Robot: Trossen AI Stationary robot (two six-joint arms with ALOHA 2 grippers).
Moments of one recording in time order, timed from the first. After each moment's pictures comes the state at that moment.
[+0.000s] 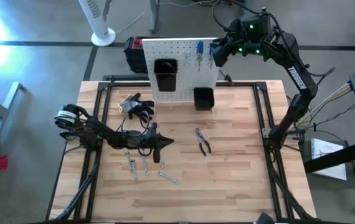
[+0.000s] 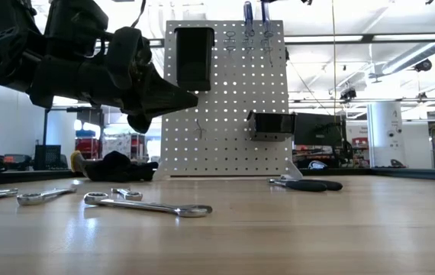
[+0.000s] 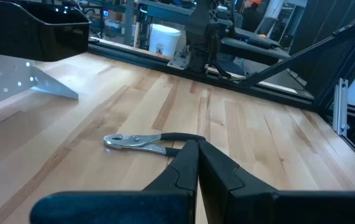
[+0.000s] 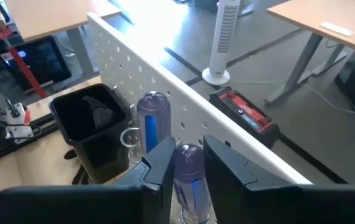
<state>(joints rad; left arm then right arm) -0.14 1.67 0.39 1.15 -0.25 -0.28 -0.57 1.71 2.35 -1.14 0.04 0.03</state>
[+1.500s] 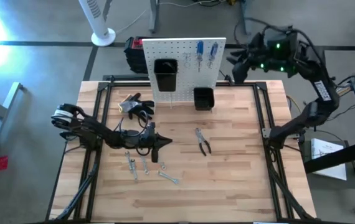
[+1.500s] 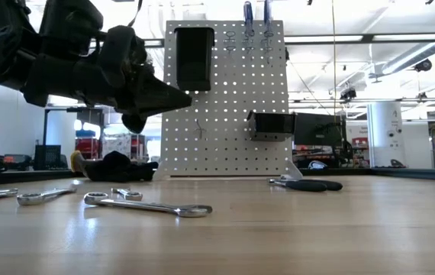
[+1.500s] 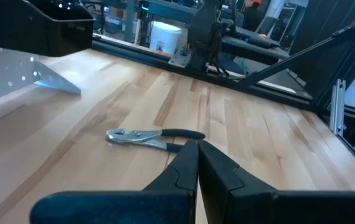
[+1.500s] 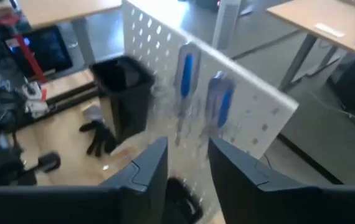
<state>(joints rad) -0.14 1.62 0.36 1.12 -0.25 -0.30 -0.38 1.46 2.21 -1.24 0.22 0.08</state>
